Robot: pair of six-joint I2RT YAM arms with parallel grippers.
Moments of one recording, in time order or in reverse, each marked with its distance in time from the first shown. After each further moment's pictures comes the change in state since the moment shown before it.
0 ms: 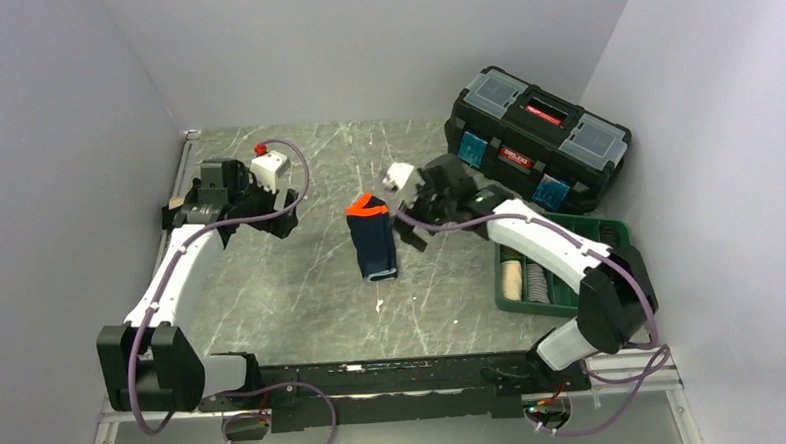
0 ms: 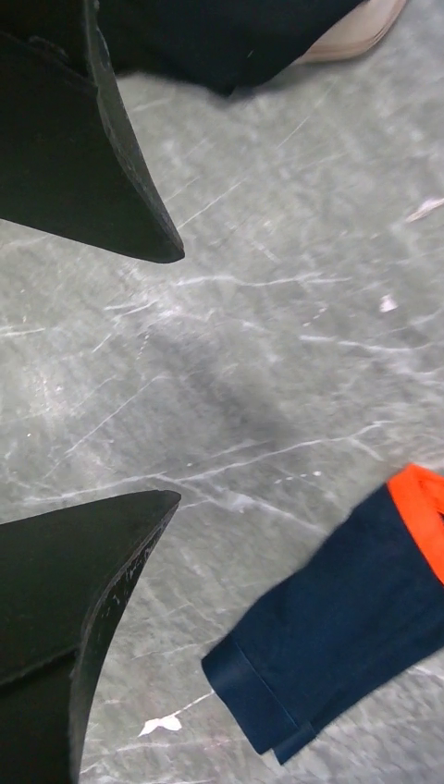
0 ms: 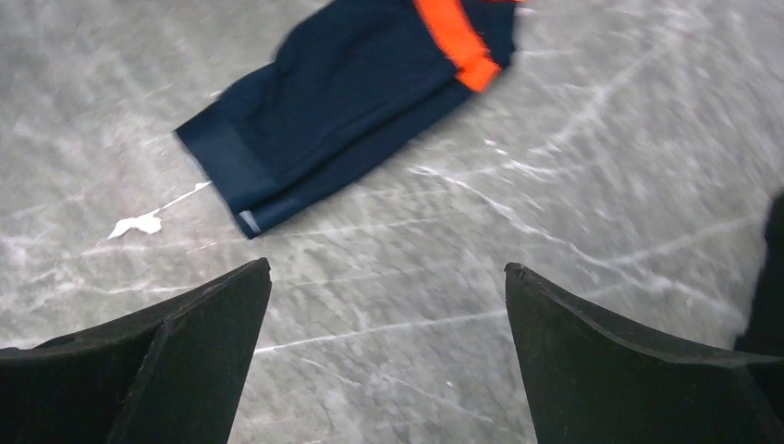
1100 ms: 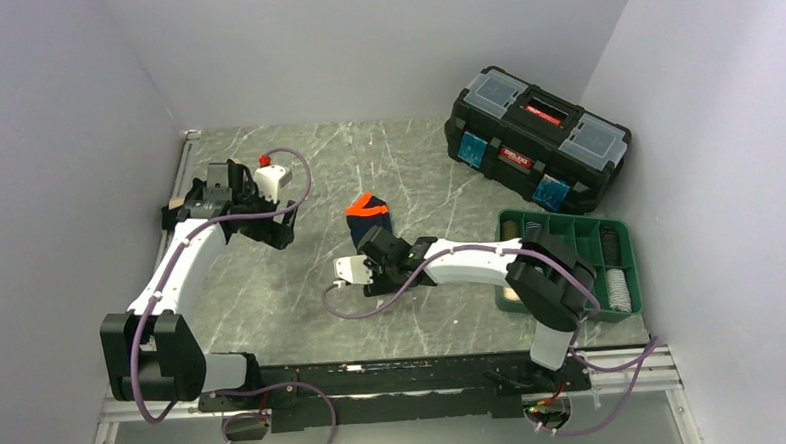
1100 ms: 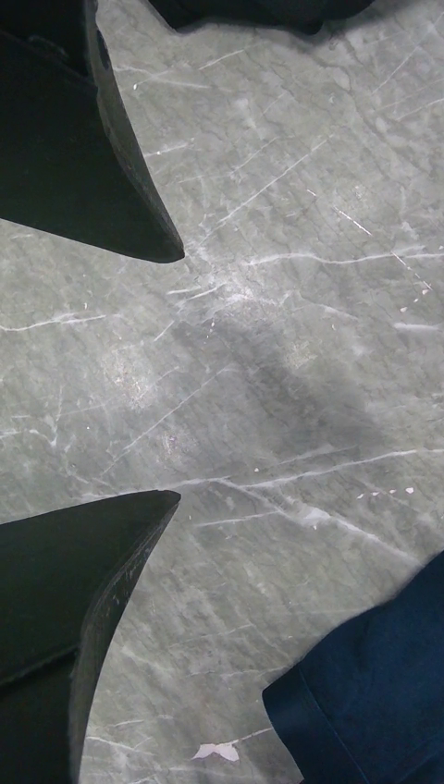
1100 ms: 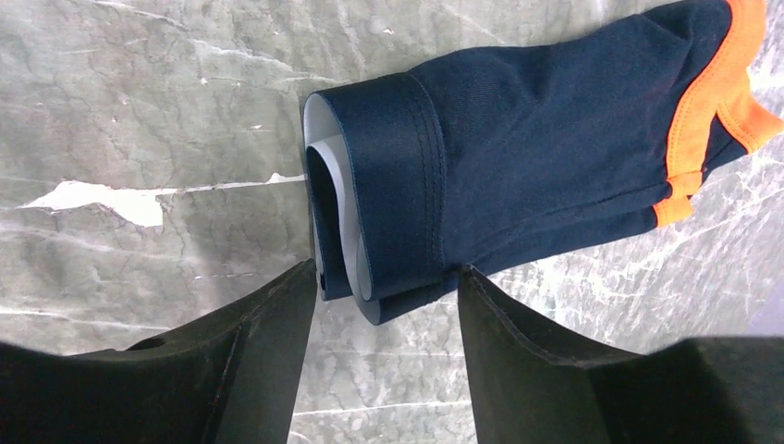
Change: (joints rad) left arm 0.001 0.068 0.010 -0.162 -0.077 0.013; right arm 0.417 0.290 -0.081 0.119 0.374 -0.410
